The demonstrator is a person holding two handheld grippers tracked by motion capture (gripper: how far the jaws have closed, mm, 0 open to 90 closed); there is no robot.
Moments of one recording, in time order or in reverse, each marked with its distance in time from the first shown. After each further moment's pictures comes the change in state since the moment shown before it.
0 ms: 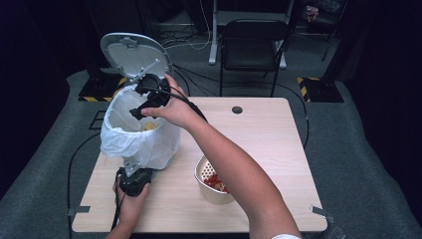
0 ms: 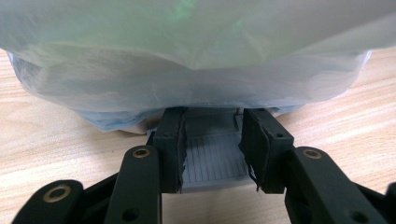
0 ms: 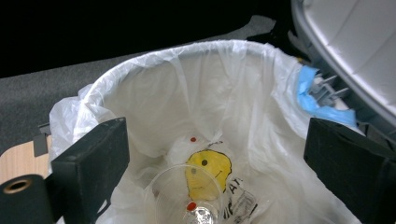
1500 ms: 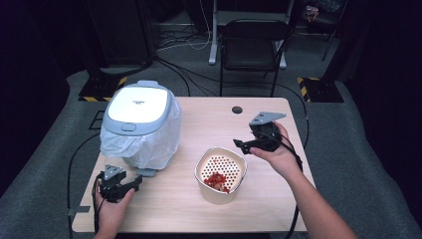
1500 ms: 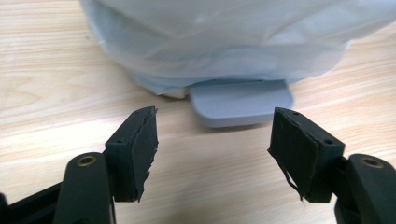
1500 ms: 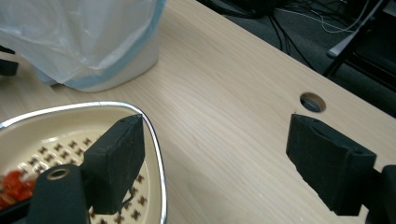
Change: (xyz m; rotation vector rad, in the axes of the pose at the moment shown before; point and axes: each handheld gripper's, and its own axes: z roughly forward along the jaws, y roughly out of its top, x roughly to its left) left arm 0.031 -0.007 -0.042 -0.002 -0.073 -0.143; right arm -0.053 -0.256 -0.155 0.010 -0.249 0.227
